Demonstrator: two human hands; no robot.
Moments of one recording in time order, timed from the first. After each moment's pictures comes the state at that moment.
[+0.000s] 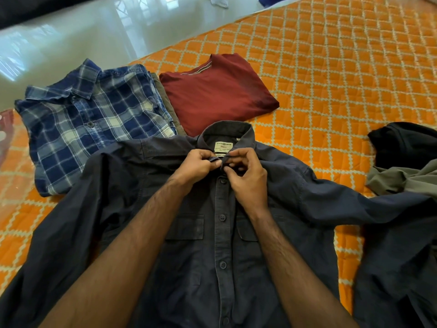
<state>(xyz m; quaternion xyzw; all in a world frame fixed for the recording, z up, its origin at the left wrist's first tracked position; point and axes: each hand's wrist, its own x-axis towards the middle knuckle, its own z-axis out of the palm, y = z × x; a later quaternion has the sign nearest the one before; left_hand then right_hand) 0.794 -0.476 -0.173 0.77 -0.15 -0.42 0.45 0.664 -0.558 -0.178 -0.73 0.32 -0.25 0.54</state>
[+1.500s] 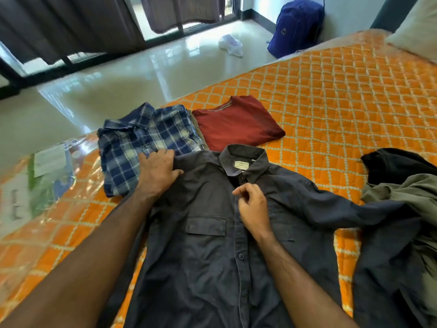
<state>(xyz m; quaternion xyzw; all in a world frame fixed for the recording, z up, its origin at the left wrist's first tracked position) 0.855 -0.350 -0.091 0.95 -0.31 -0.01 -0.04 0.639 -0.507 -0.165 -0.81 0.31 -0.21 0.46</state>
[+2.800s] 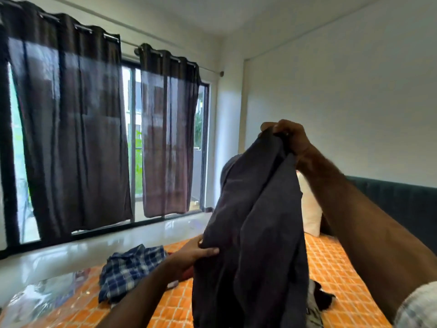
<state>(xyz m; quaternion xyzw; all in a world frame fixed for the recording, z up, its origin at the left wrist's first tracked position) 0.478 -0.301 0.181 0.58 -0.40 -0.36 0.61 0.275 -0.461 0.459 -0.71 -0.15 -0.20 0.66</state>
